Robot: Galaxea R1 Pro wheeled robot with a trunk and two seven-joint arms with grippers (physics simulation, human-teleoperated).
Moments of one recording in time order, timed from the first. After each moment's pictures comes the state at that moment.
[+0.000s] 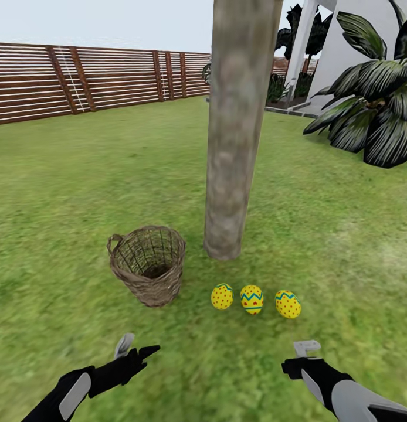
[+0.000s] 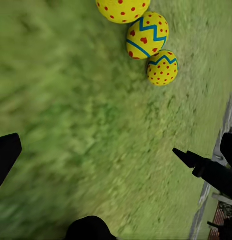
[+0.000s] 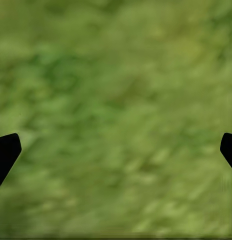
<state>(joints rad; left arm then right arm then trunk) -0.44 0.17 -0.04 -0.53 0.70 0.58 -0.69 -0.70 -0.11 -0.13 -0.08 0.21 0.14 -0.03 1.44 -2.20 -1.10</state>
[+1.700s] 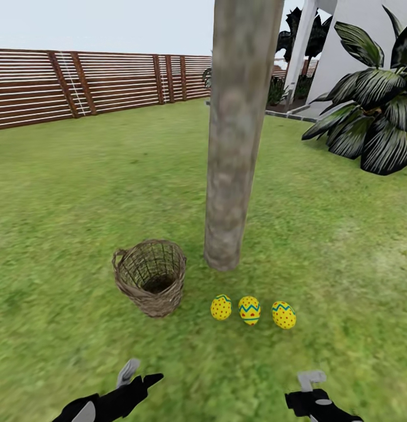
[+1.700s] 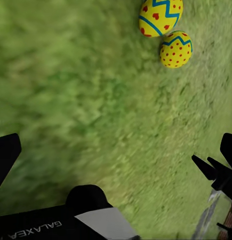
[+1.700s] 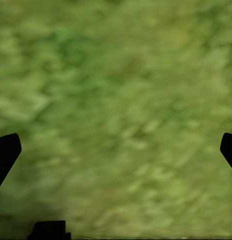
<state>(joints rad) -0.44 0.13 -0.11 -0.30 0.70 0.42 -0.68 -0.57 -0.11 -0.13 -0.02 0.24 -0.06 -0.04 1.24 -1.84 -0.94</state>
